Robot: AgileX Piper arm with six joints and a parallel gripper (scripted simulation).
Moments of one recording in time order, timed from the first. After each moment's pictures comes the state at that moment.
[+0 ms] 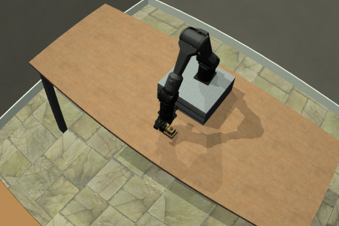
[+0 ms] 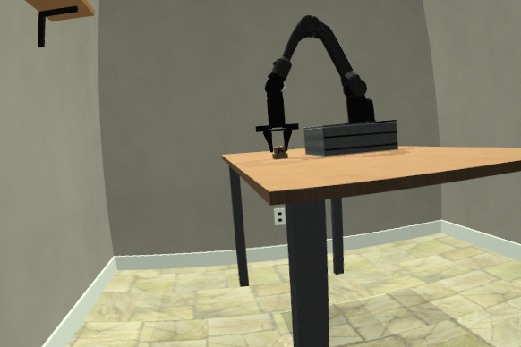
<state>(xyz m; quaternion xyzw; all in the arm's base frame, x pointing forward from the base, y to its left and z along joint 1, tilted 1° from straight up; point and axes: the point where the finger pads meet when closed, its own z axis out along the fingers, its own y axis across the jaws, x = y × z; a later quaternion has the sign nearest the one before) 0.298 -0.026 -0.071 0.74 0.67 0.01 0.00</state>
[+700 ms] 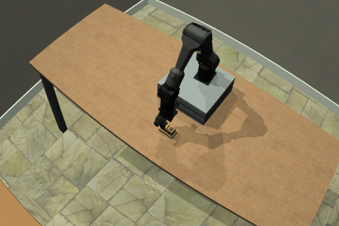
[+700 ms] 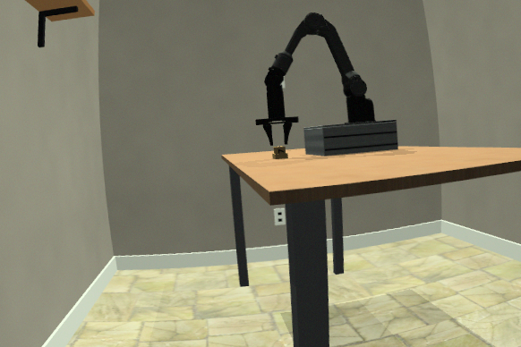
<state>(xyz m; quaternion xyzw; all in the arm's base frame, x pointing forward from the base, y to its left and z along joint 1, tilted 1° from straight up) 0.296 -0.025 -0.047 0.74 0.67 0.01 0.00</state>
